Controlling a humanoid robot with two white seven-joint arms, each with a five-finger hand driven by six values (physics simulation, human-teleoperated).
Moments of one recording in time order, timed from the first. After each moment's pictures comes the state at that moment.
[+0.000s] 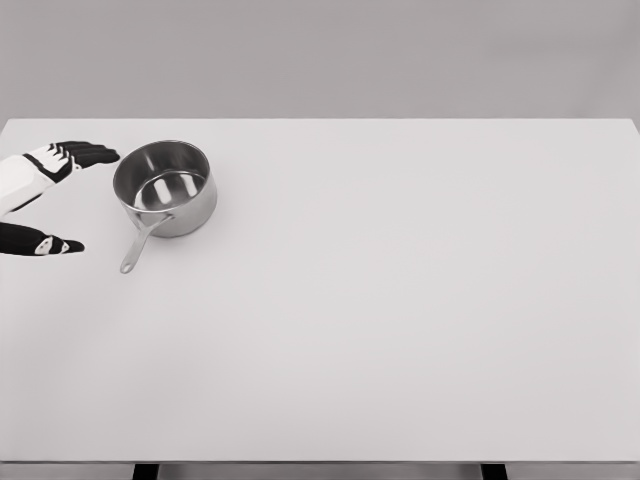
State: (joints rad) left arm -0.08 0.78 0.14 -1.66 -0.05 -0.61 -0.61; right arm 0.03 0.00 -0.13 0.11 -0.07 -0.21 -0.13
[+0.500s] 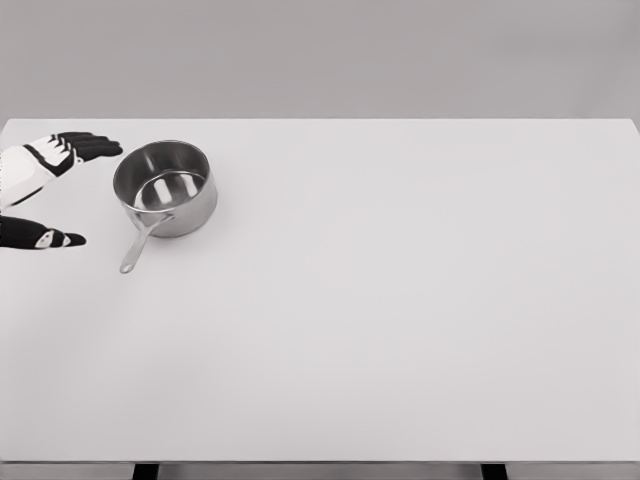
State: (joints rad) left arm -0.10 0.78 0.14 -1.69 -0.05 -0.61 -0.61; right arm 0.03 0.00 -0.13 0.10 -0.07 -0.22 -0.13
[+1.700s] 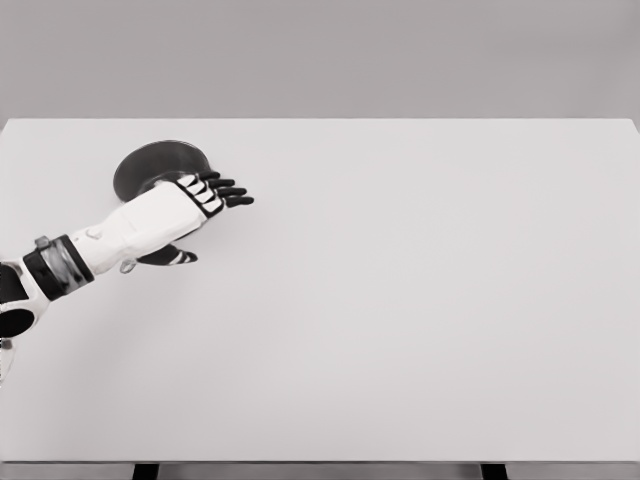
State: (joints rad) left arm -0.23 0.55 -0.21 -1.62 -0.67 -0.61 -0.35; right arm 0.03 0.00 -0.13 0.10 -0.07 -0.22 -0.13
